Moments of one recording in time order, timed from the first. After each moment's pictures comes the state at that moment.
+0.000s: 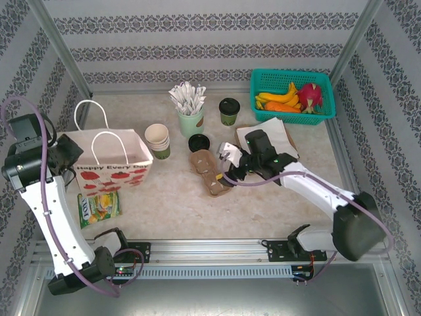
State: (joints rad) left arm 0.49 1.06 1.63 -1.48 0.05 -0.43; right arm 0.55 1.35 0.88 -0.35 -0.52 -0.54
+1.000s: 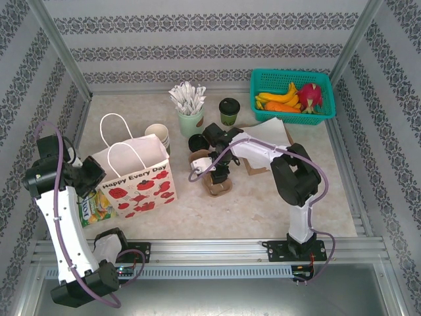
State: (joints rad) left arm 0.45 0.94 1.30 -1.51 0.30 -0.47; right arm 0.67 1.97 1.44 -0.86 -0.28 -1.19
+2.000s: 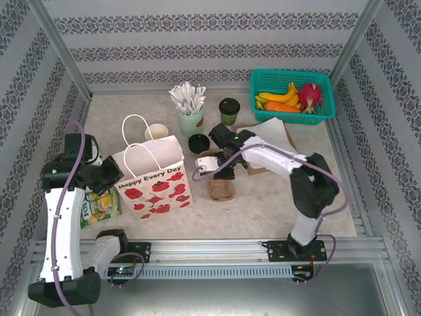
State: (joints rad) left arm 0.12 0.93 1.22 -1.41 0.26 -0.63; right arm 0.67 1.75 1.31 -0.86 -0.31 -1.02
